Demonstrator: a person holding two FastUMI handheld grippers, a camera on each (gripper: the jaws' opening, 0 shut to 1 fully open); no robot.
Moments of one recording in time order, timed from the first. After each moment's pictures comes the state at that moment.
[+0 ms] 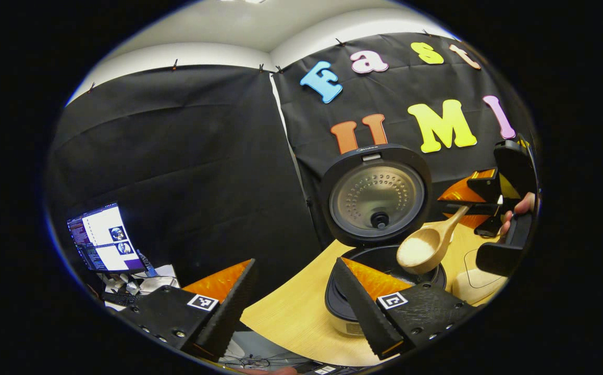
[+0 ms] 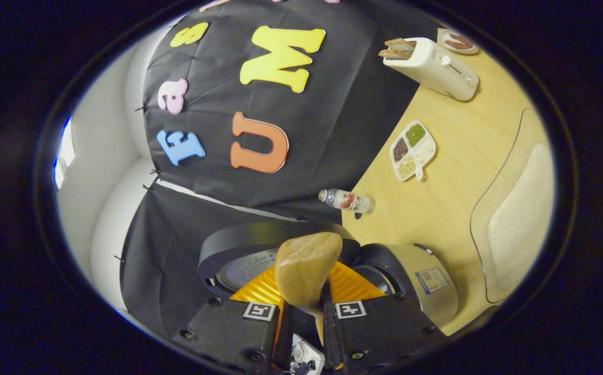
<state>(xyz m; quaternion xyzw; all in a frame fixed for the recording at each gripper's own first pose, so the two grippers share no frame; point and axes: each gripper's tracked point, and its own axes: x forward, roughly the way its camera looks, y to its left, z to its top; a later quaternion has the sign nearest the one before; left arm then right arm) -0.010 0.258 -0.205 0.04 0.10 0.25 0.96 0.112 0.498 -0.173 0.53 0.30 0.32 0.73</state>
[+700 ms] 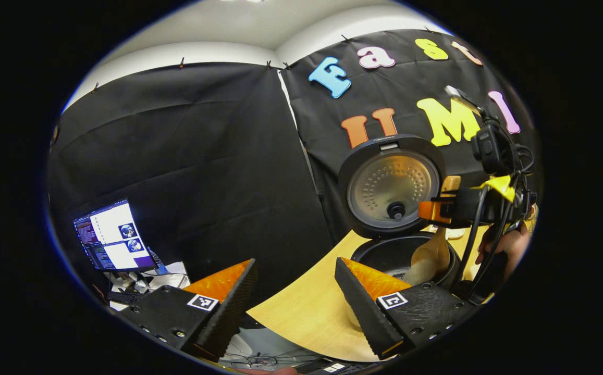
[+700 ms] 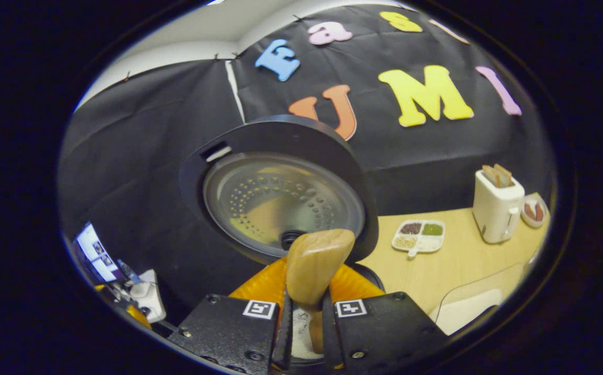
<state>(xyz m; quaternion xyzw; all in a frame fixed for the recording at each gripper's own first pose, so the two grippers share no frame) -0.027 0.279 -0.217 0.04 0.12 0.27 0.96 0.081 0.561 -0.180 0.06 0.13 0.36 0.92</state>
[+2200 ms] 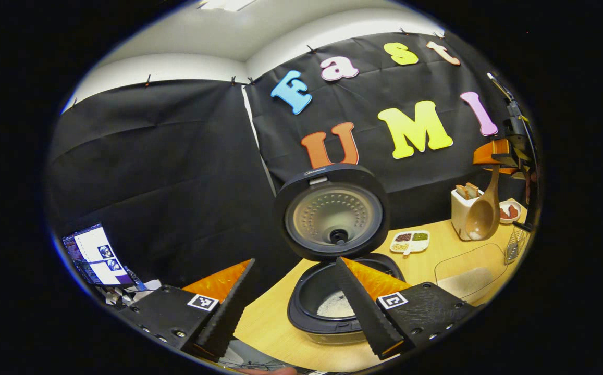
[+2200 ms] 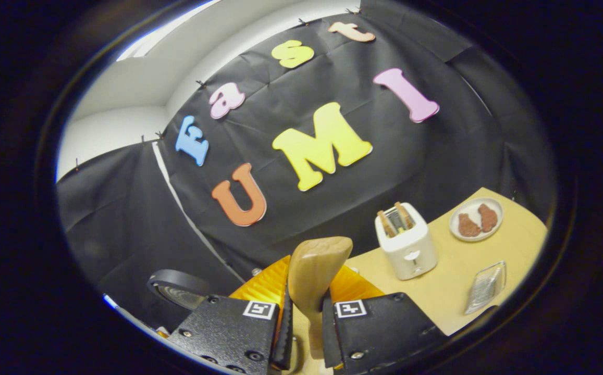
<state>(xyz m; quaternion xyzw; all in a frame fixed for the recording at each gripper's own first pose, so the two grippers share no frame) 0.032 0.172 -0.167 0.07 0.08 0.18 0.98 0.193 0.243 -0.108 0.28 0.09 0.18 0.94</state>
